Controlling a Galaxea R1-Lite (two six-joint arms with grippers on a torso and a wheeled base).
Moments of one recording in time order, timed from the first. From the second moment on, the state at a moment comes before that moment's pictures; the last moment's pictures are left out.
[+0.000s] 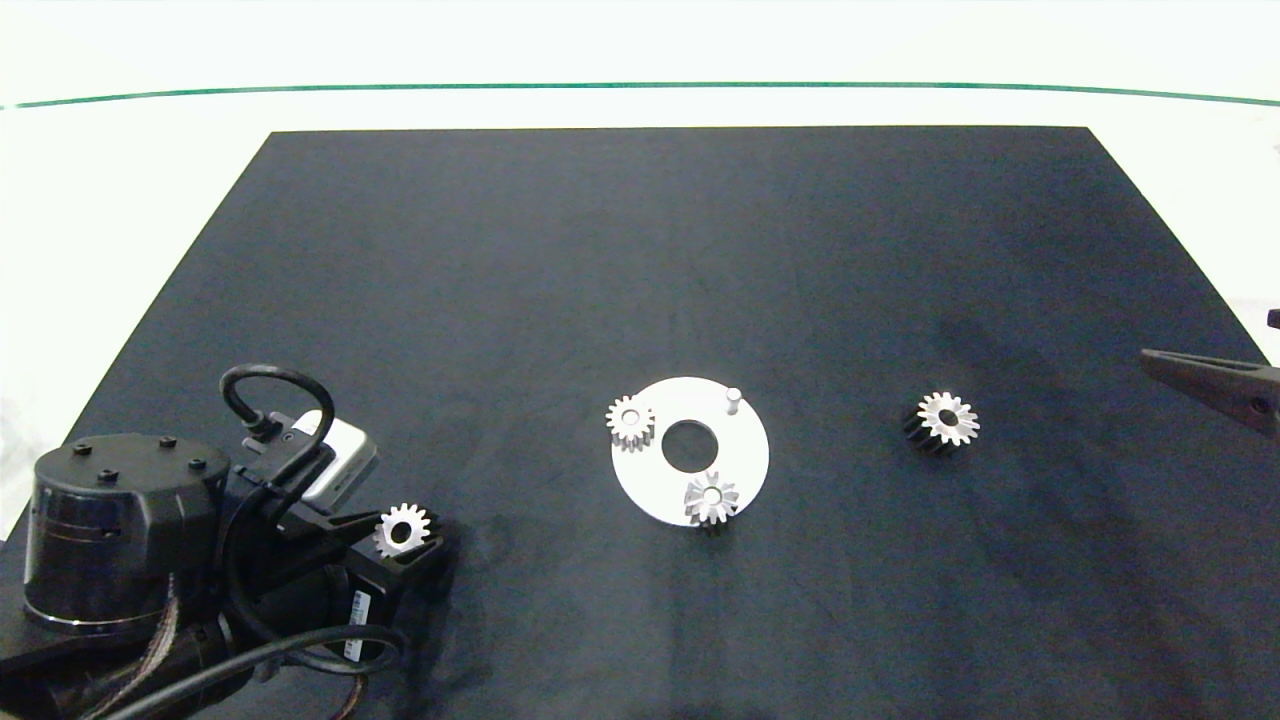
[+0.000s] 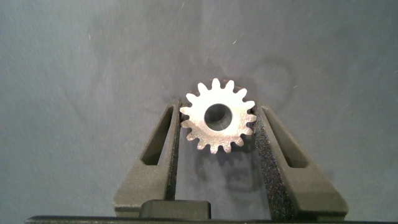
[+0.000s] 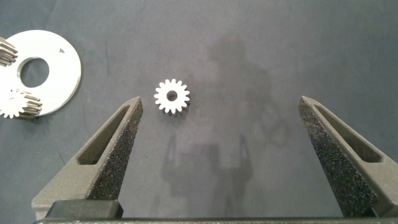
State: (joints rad) left arm -0.51 1.34 -0.43 -0.42 0.19 0.11; right arm 0.14 1.07 -0.91 0.08 0.02 -0.16
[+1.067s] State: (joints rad) left arm -0.90 1.53 -0.93 -0.17 0.29 0.14; right arm 0.12 0.91 -0.93 0.14 0.03 -0.15
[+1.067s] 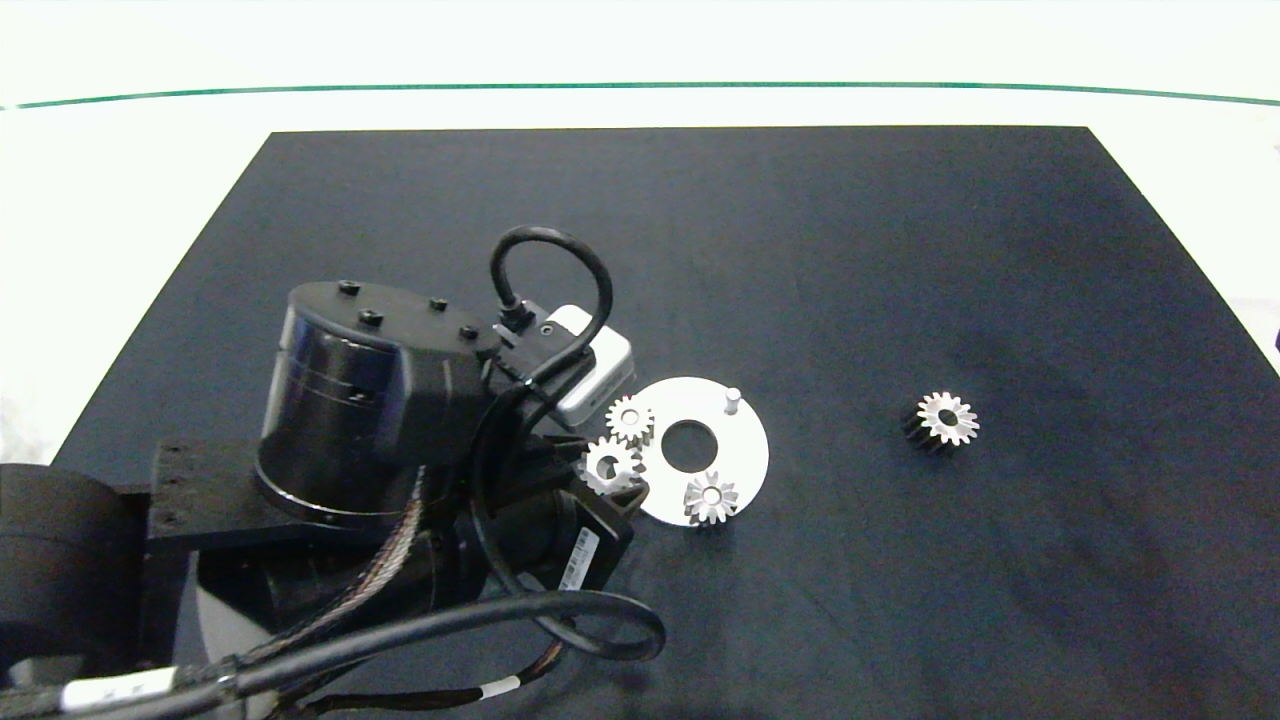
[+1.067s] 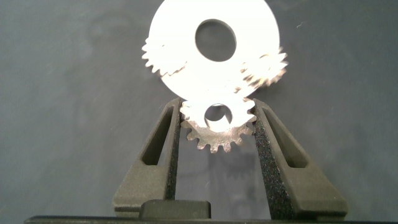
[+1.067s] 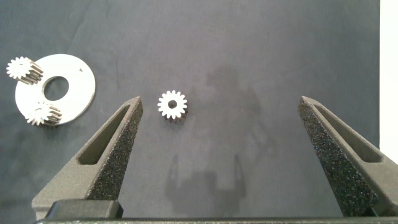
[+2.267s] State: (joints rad) left arm -0.94 1.85 -1.37 -0.04 0.31 0.16; right arm 0.12 0.88 -0.92 0.14 0.03 -0.12
